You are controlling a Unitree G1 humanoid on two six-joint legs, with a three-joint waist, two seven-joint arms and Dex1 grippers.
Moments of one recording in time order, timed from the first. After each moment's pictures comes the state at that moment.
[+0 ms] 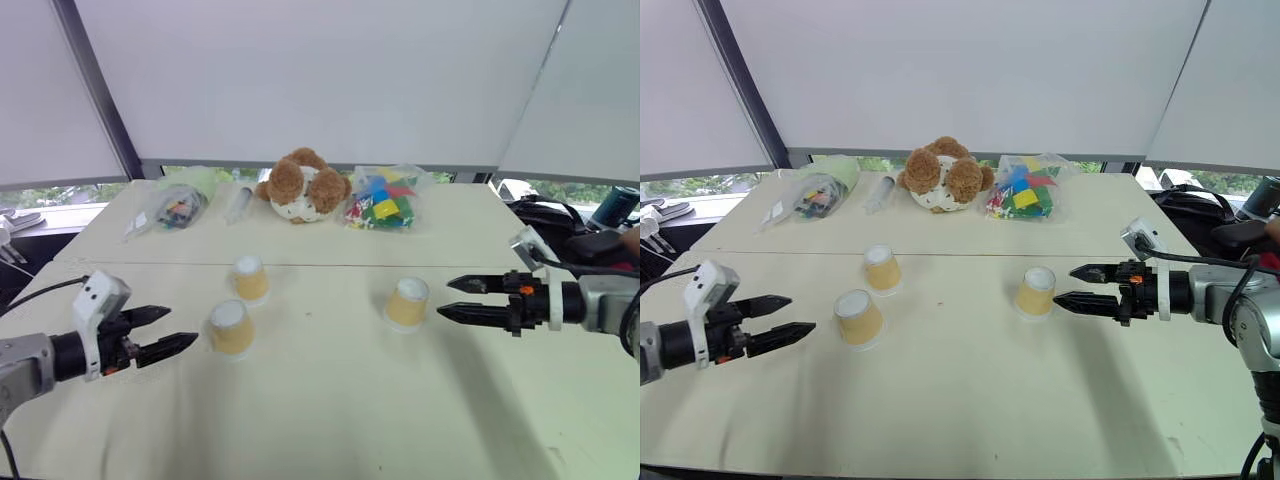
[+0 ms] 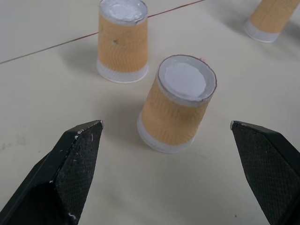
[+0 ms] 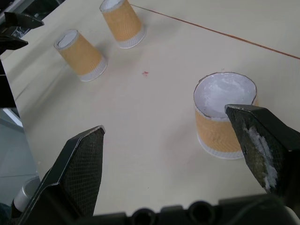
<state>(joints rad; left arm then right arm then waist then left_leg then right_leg) 0.02 0.95 0.52 -0.32 -0.73 0.80 -0.89 -0.46 -1.01 -0.22 -0.10 0.65 0.92 1.15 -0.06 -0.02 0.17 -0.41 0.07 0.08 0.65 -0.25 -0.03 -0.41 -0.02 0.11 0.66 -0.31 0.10</state>
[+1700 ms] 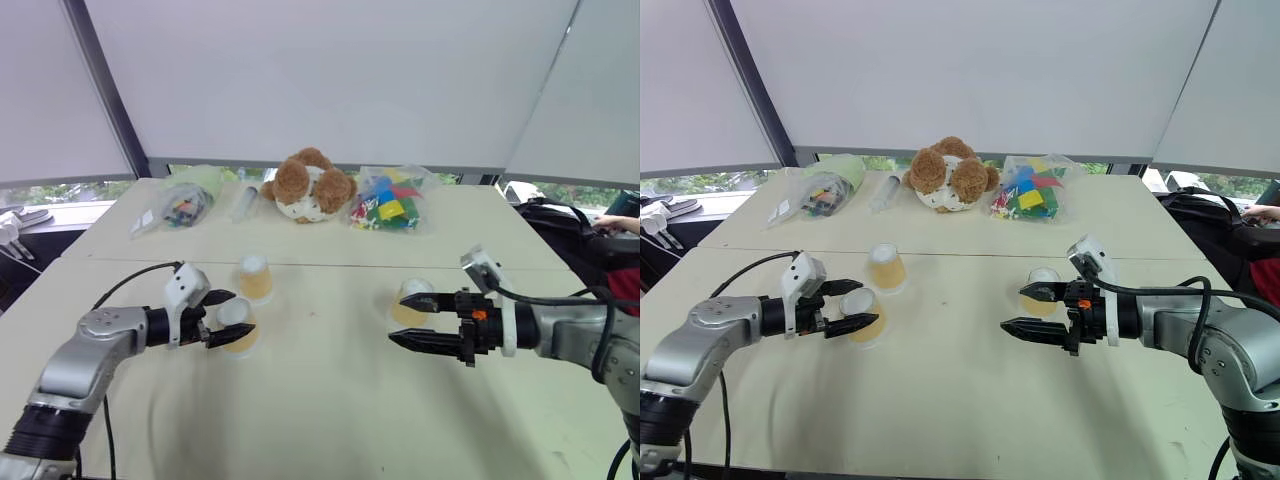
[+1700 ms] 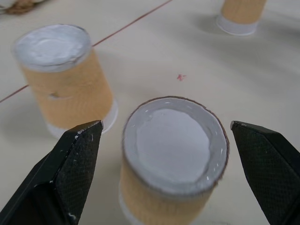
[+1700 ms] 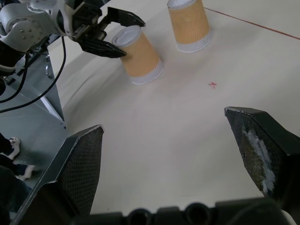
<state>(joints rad) -0.39 0.77 0.03 0.02 -0.42 0.42 -1.01 -0.39 -0.88 -0.21 -0.45 0.89 1.06 0.88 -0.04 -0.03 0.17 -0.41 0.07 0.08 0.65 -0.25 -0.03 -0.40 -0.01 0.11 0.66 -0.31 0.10</state>
